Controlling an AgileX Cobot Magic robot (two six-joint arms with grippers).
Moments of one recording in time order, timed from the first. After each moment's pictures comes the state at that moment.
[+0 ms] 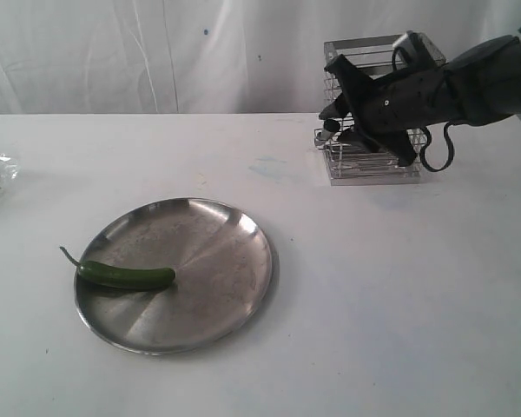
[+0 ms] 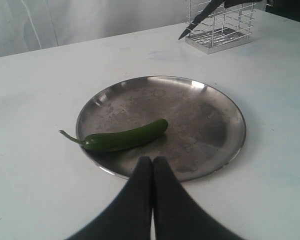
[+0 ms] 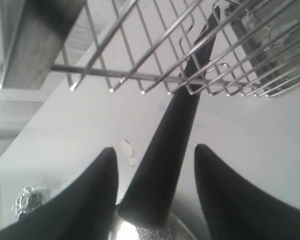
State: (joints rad) left arm -0.29 0.00 0.02 -0.39 0.29 0.40; right arm 0.19 1.95 -1.37 1.13 0.40 -0.21
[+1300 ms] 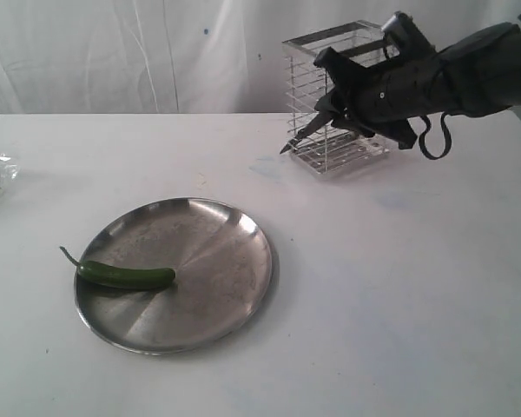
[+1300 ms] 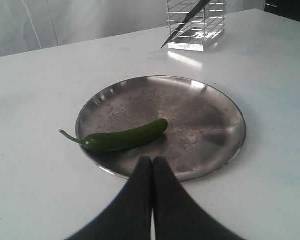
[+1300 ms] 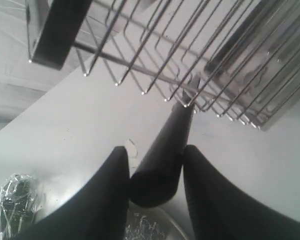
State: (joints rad) left arm -0.29 0.00 0.02 -0.39 0.29 0.40; right arm 0.22 1.90 -1.37 1.12 0.36 -0.34
